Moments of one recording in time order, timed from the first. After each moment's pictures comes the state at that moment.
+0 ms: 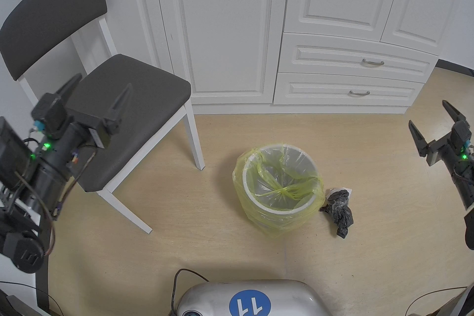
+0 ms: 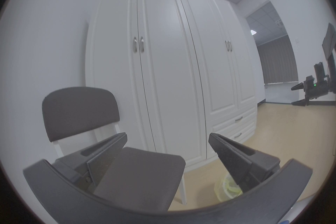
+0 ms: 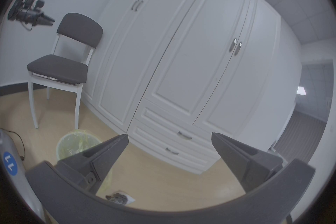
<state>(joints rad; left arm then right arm) -0.37 1.54 -0.40 -1.52 0.12 0.28 -0.02 1.53 -0.26 -1.55 0.09 -0.53</state>
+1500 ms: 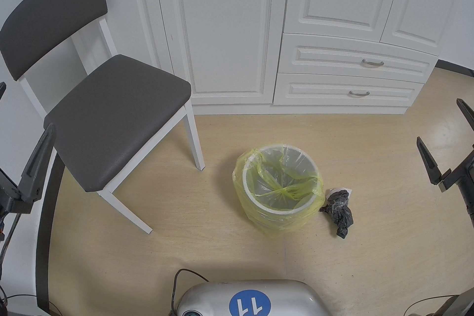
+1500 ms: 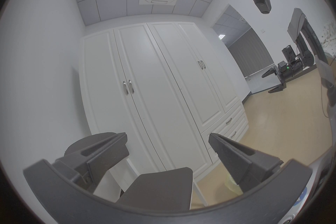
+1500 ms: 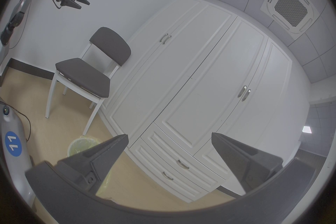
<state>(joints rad) -0.41 0.95 -0.16 -1.31 -0.04 0.57 0.21 1.23 -0.08 -1.55 0.09 -0.80</state>
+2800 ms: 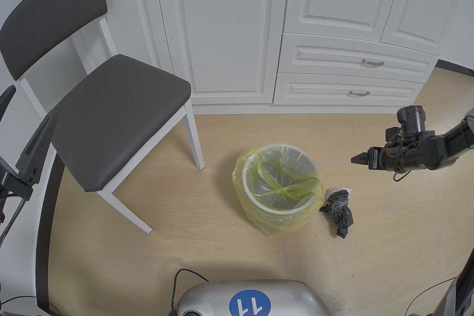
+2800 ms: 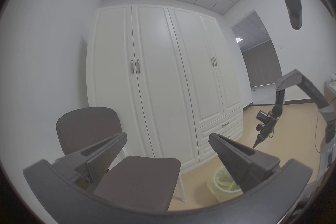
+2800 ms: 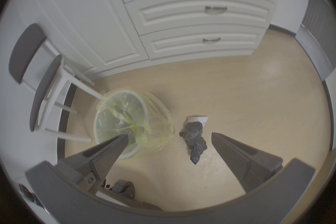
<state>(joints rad) -0.32 0.95 -0.25 -1.14 -0.04 0.31 0.04 1.99 -1.06 -0.28 0.10 0.12</state>
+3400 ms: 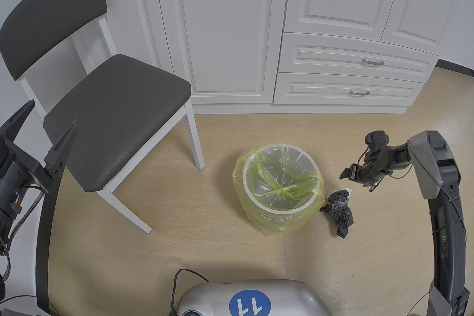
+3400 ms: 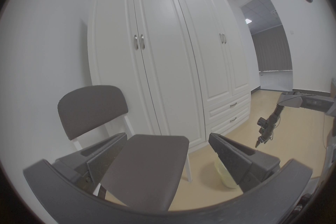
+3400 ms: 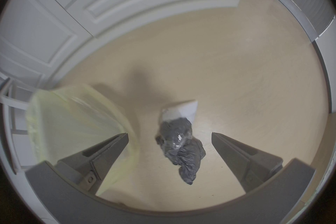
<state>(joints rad) -0.20 1.09 -0.26 -1.11 -0.04 0.28 -0.05 2.72 -1.91 0.10 0.04 0.28</state>
